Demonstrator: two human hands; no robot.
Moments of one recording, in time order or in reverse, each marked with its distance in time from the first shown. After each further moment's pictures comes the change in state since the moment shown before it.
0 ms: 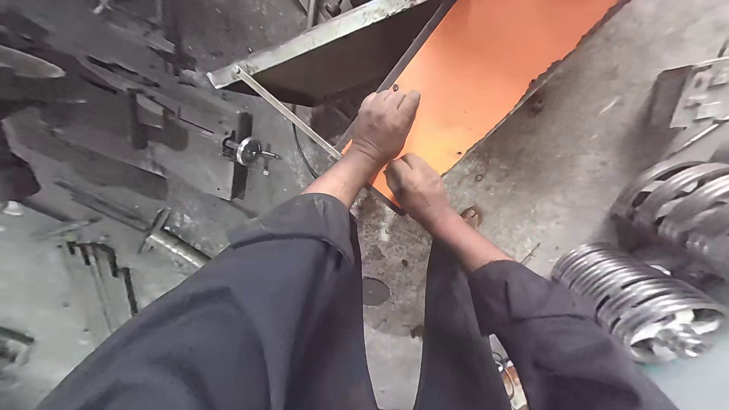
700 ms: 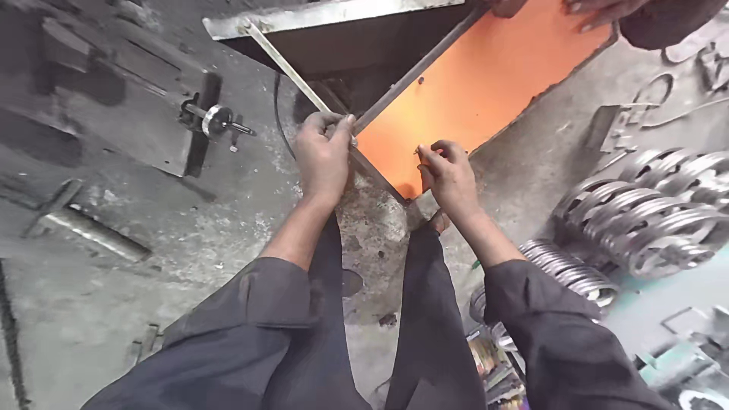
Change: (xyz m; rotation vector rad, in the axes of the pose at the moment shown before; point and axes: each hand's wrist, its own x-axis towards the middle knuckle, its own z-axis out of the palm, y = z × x) left_hand -0.090 -0.018 -0.101 -0.672 0.042 -1.089; right_hand -0.008 0.019 -0.036 -0.150 -0.087 0.026
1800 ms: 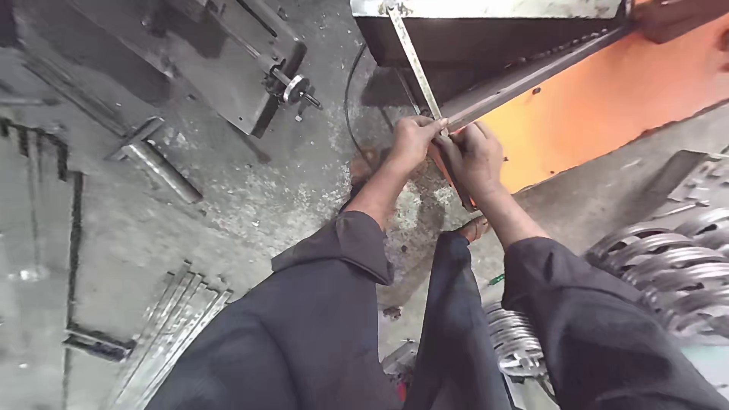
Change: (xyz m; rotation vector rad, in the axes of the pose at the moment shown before) left_hand 0.034 -0.039 -0.010 -0.369 -0.270 -0.362; right_hand 0.075 -0.083 0.069 0.132 0.074 -0.185
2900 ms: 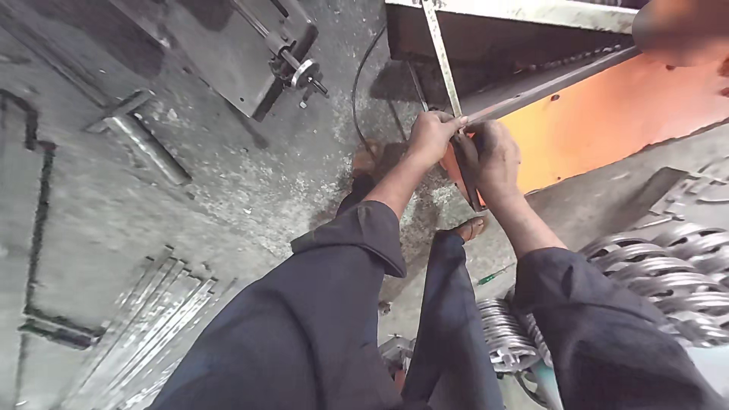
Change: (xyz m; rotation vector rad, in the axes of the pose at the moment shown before) left_hand 0.000 0.002 -0.003 0.055 -0.032 -0.008; right_hand 0.005 -0.021 -0.014 -0.118 -0.163 0.128
